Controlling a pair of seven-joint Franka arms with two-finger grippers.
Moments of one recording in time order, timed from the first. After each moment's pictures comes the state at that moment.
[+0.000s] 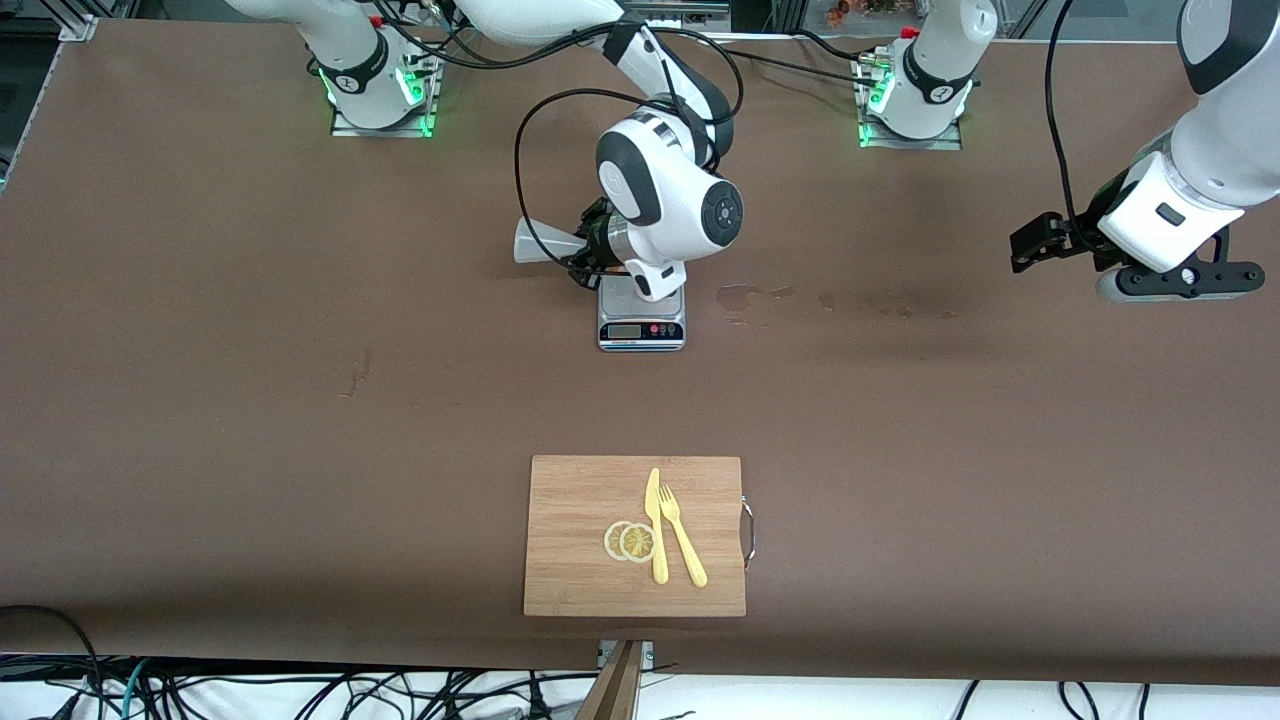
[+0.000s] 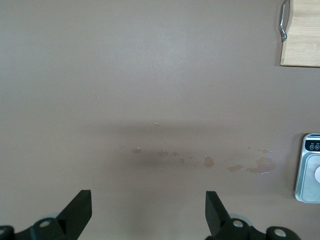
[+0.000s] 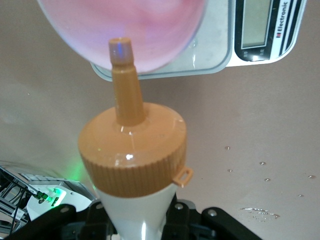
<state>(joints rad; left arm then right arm) -0.03 0.01 -0.07 -1.70 0.00 1.62 -0.15 1.11 0.89 -0.37 -1.09 0.05 1.28 -0.66</state>
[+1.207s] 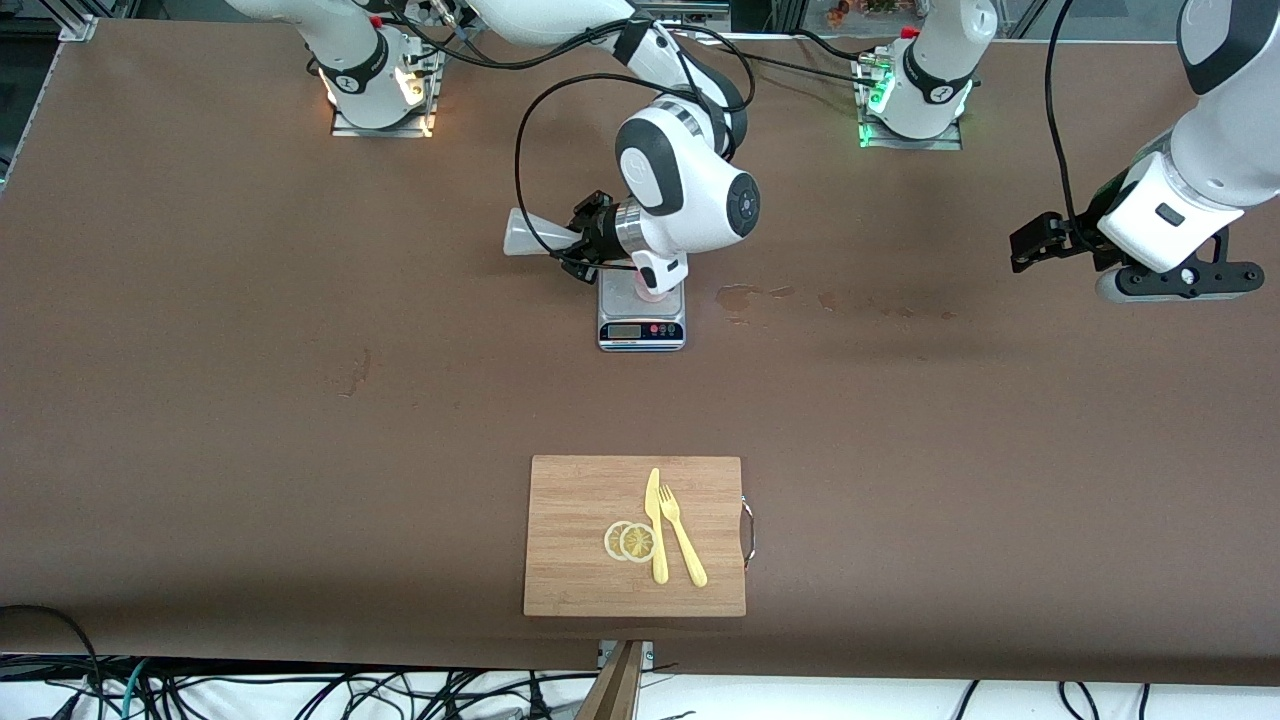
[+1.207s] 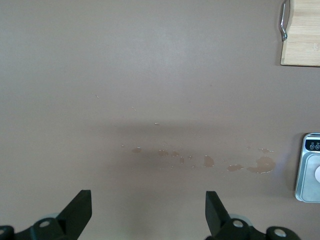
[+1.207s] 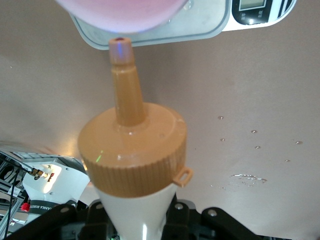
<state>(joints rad) -0.03 0.01 -0.07 -1.70 0.00 1.62 -0.15 1.13 0.94 -0.37 -0.98 -0.05 1.16 -0.66</state>
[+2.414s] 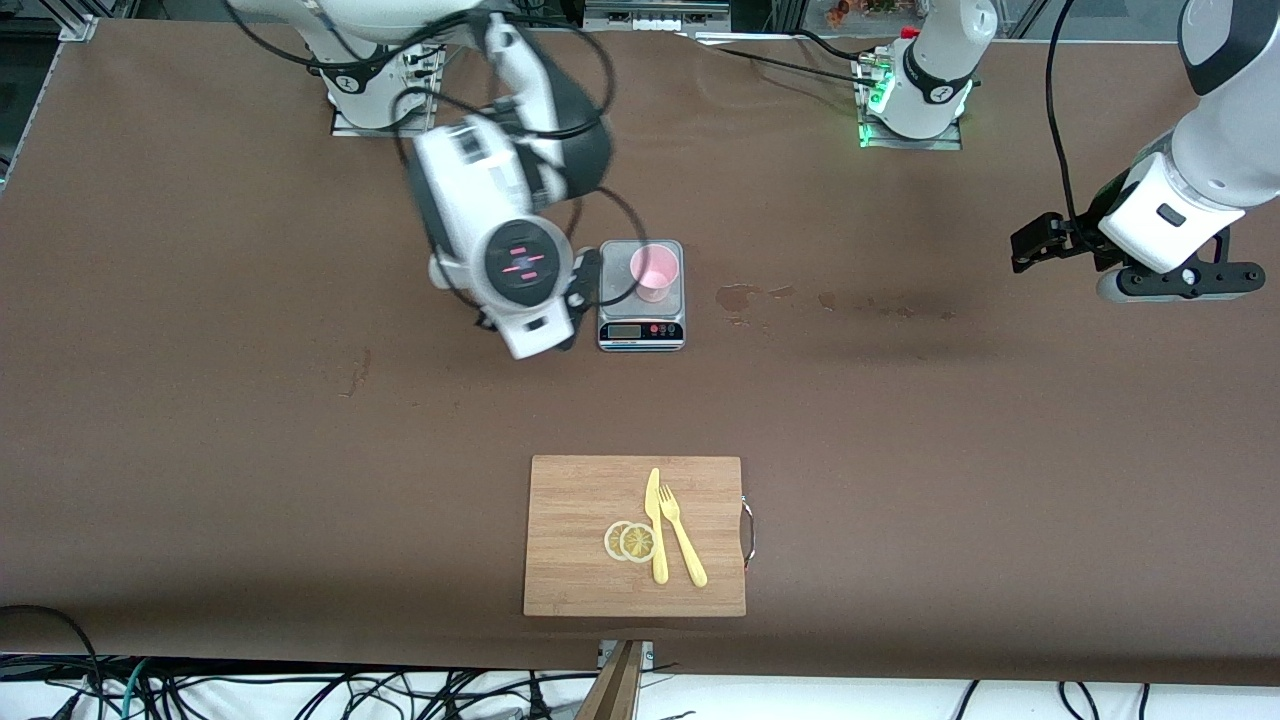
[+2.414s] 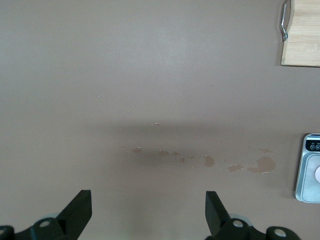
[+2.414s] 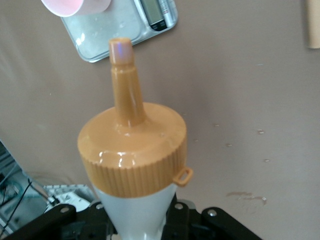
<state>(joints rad) -0.03 0.01 -0.07 -1.70 0.00 1.62 -0.15 0.76 0.69 -0.38 -1.03 0.23 1.27 -0.83</state>
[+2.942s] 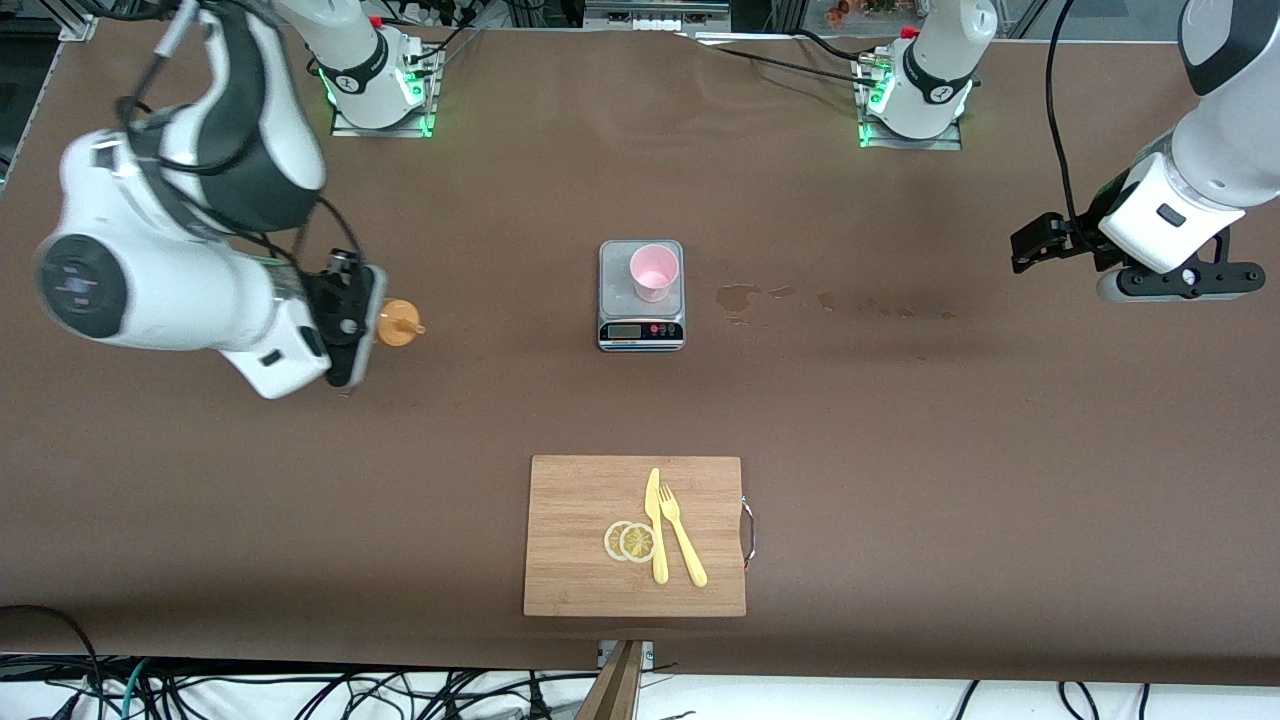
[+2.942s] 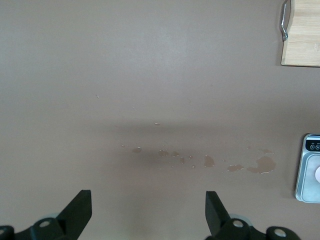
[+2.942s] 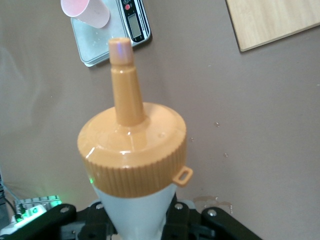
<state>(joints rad) -0.03 0.01 -0.07 -1.70 0.00 1.62 -0.15 0.43 0.41 -0.30 -1.38 0.33 1.49 -1.18</state>
